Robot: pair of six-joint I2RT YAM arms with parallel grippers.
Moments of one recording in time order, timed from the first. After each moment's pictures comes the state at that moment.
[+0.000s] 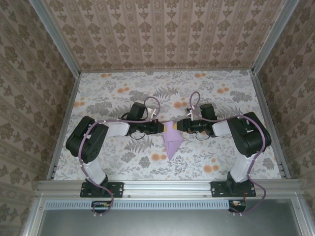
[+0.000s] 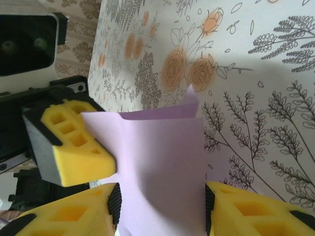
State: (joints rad) left arm -0.58 1.77 0.82 0.15 0.80 -0.58; right arm 0.27 1.80 0.68 0.40 -0.93 0.55
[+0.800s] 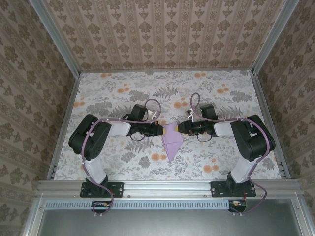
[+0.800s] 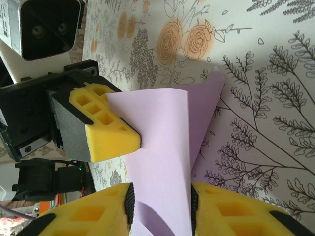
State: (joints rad) left arm -0.58 1.81 0.82 0.13 0.80 -0.55; right arm 0.27 1.74 0.68 0.22 -0.93 0.50
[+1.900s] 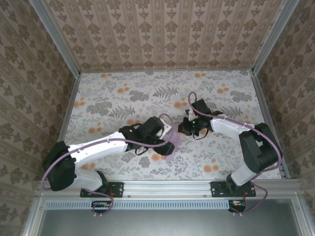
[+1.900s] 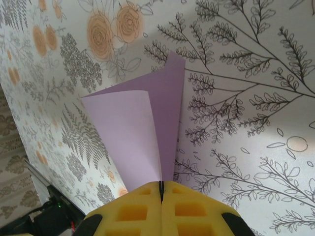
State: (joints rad) left arm -1.07 1.39 0.93 -0.50 0.15 -0.35; right arm 0.41 1.60 0.90 -0.37 -0.53 0.73
